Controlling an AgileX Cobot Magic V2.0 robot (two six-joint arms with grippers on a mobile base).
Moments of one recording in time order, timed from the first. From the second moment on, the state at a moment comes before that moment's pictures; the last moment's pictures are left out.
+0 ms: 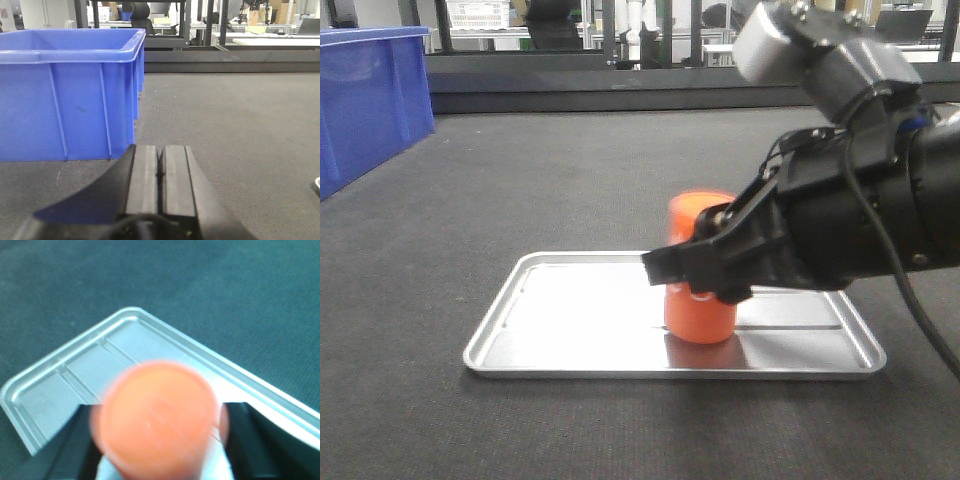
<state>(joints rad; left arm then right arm) -0.08 -0.01 0.03 0.00 0.00 0.00 0.61 1.49 -0.44 -0.24 -0.57 0.29</state>
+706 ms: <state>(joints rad) -0.08 -0.01 0.03 0.00 0.00 0.00 0.61 1.35 -0.44 -0.24 -0.61 0.30</state>
